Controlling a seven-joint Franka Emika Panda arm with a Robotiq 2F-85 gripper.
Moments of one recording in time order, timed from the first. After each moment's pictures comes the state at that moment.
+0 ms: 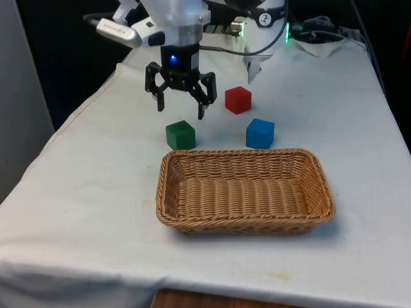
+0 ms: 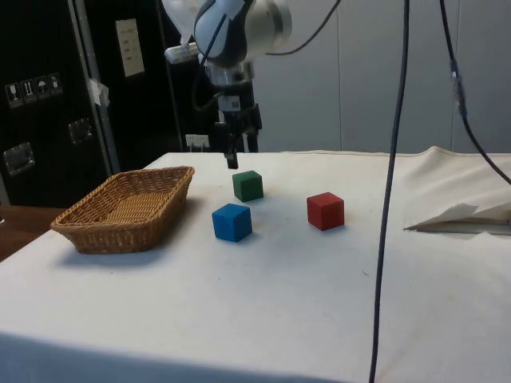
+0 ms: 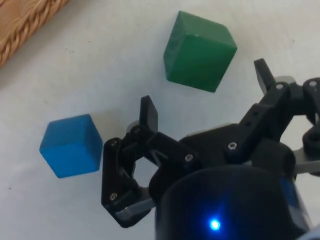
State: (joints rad) arm 0.29 0.50 -0.56 -2.03 0.30 2.46 -0.30
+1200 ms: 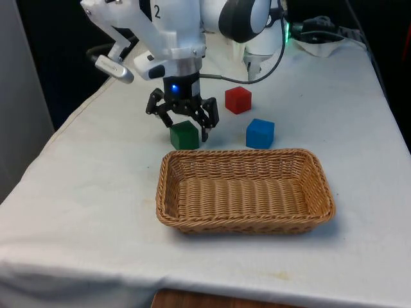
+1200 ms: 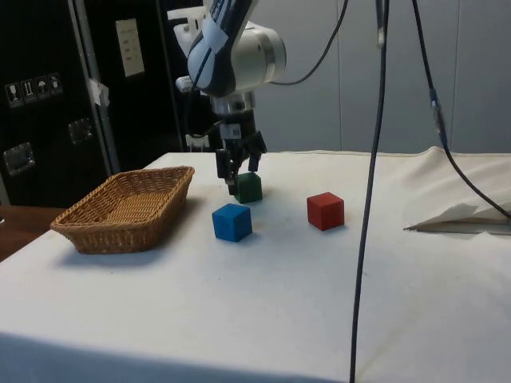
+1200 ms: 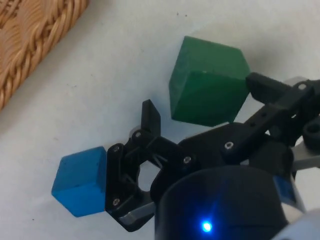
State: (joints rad) arm 0.29 0.64 -0.55 -1.98 0.49 2.46 -0.39
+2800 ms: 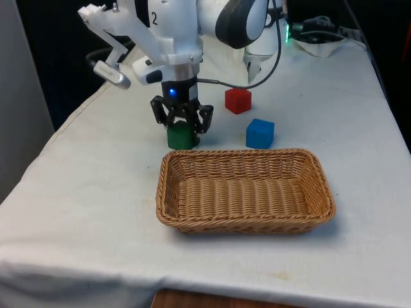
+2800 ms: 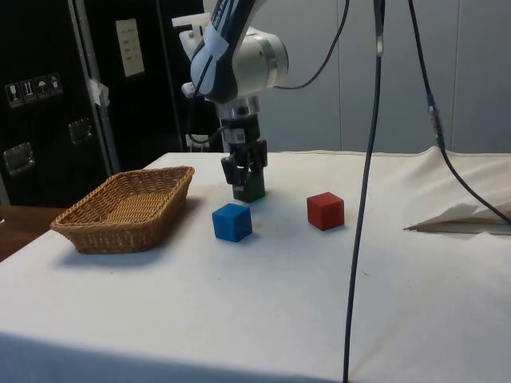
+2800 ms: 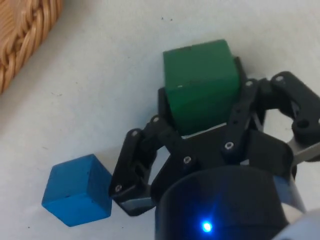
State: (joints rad) arm 0.29 0.67 -0.57 -1.98 0.51 2.46 -0.39
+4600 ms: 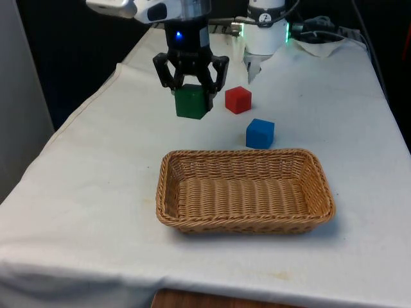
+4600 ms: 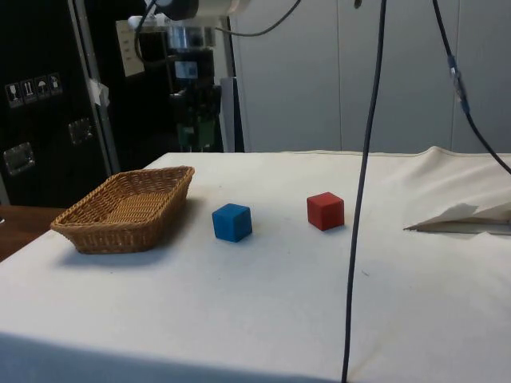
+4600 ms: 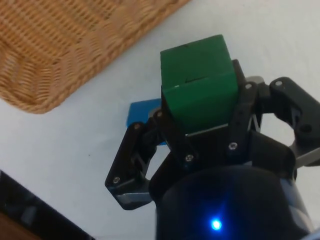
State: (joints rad) arm 0.33 0.52 -0.59 -1.78 0.42 2.22 -0.29
